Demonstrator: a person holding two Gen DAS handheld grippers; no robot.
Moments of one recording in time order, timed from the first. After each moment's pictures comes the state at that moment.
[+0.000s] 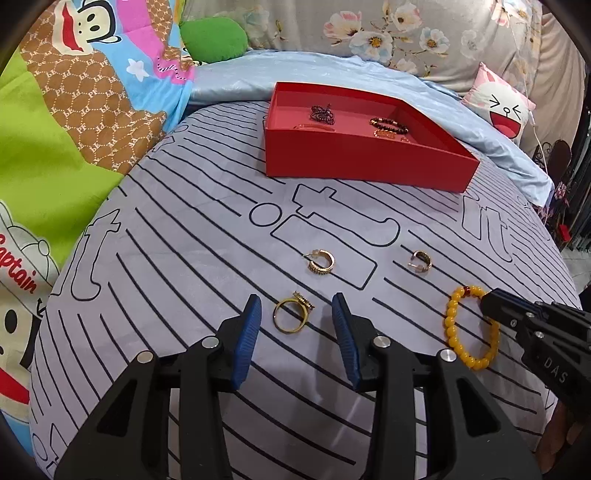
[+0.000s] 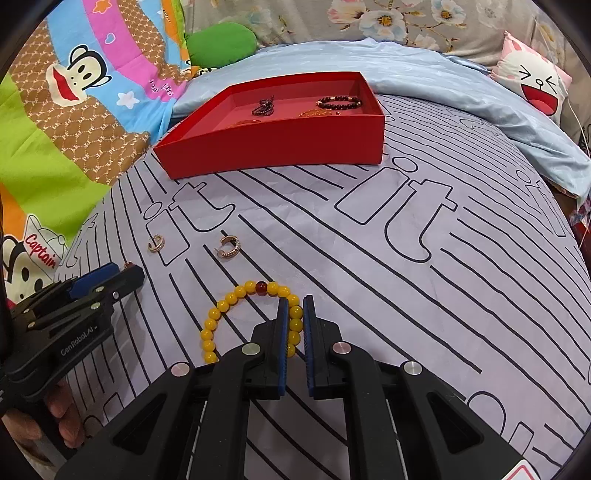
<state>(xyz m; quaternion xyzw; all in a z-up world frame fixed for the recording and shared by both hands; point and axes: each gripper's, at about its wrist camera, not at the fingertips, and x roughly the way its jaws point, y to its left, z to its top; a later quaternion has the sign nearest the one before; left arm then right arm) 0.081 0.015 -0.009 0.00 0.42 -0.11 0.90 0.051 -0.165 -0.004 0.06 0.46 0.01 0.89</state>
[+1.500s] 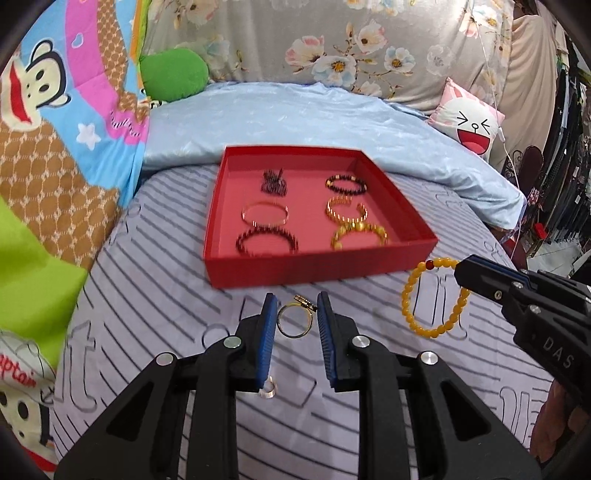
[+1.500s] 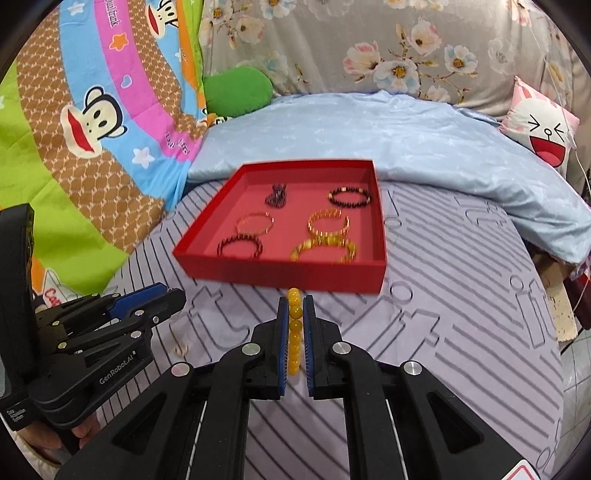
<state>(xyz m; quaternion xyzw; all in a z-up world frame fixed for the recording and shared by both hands) 0.138 -0.021 0.060 0.01 0.38 -0.17 0.91 0.111 -0.180 0.085 0.04 0.37 0.04 0.93</state>
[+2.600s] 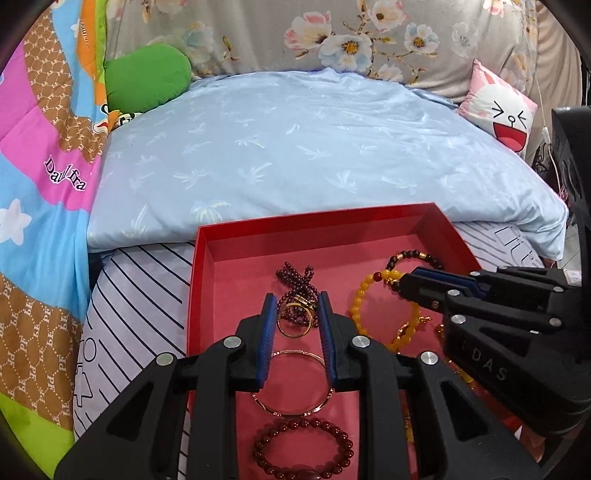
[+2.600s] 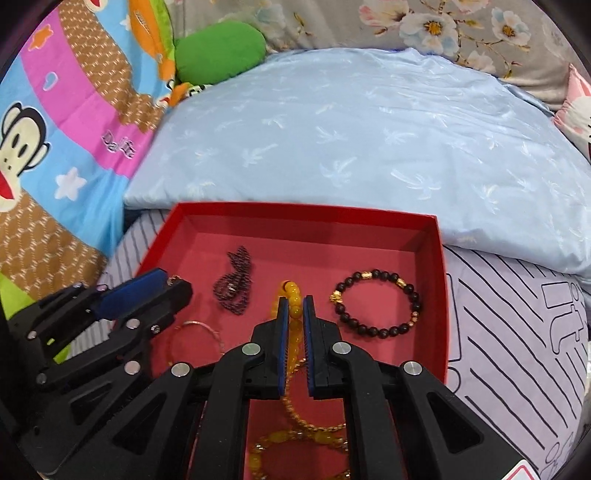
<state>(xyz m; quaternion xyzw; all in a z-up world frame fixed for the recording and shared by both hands) 0.345 -0.067 0.046 0.05 0.41 -0.16 0.90 0.349 -0.191 0.041 0.04 0.47 0.05 0.88</state>
